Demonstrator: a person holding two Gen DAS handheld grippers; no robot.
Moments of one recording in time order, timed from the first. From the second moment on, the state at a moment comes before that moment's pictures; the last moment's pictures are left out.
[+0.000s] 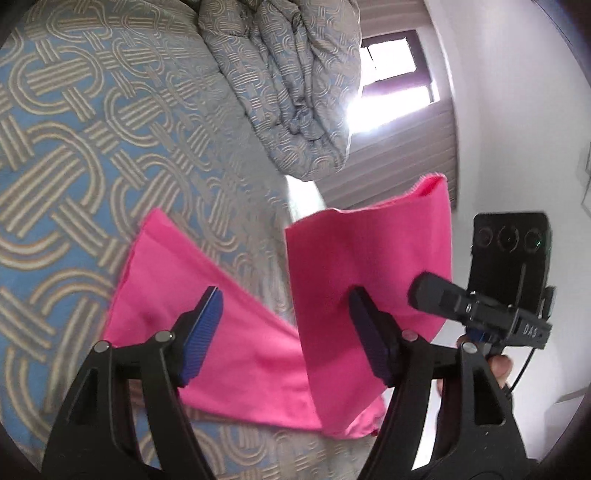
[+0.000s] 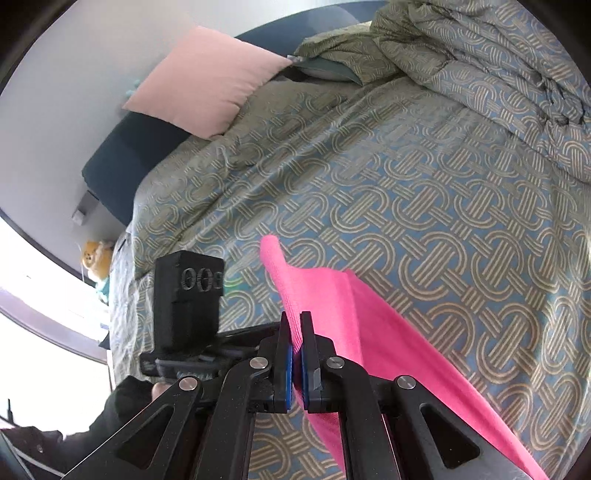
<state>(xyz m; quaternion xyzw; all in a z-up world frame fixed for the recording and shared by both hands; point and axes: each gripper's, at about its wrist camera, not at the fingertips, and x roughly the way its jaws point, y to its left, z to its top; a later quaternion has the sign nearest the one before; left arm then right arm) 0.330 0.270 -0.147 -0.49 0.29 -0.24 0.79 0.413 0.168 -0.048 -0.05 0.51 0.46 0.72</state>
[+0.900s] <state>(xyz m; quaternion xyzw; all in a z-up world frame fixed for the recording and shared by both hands) 0.325 0.262 -0.133 -0.53 0.19 -0.34 0.75 0.428 0.132 -0.031 0.04 0.51 0.46 0.72</state>
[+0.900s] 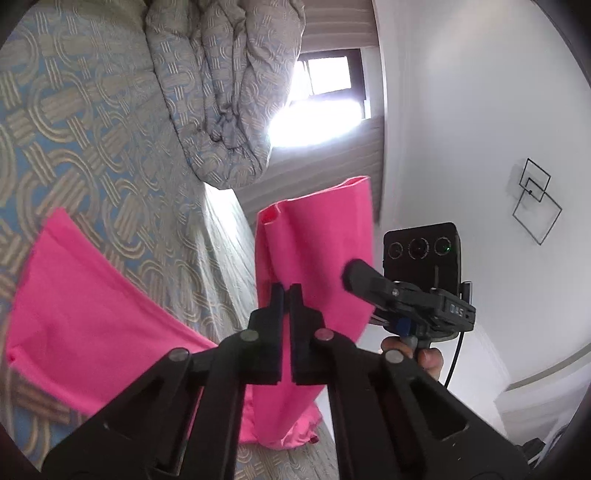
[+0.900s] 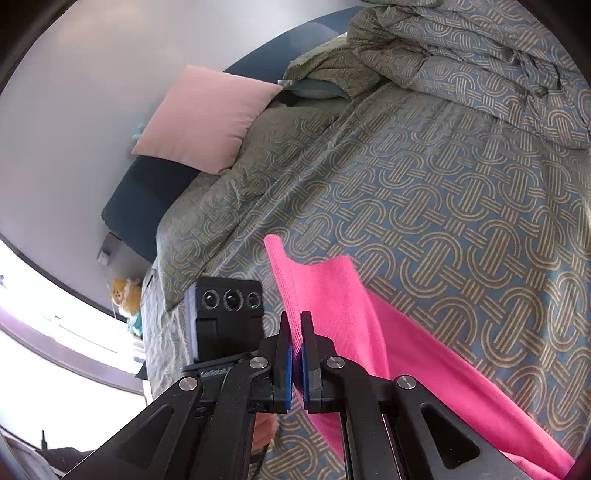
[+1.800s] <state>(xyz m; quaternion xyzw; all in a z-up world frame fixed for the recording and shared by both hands) 0.263 0.280 -0.143 -0.48 0.23 -0.15 0.83 0.446 0.170 -0.093 -0.03 0.54 0.46 0.71</state>
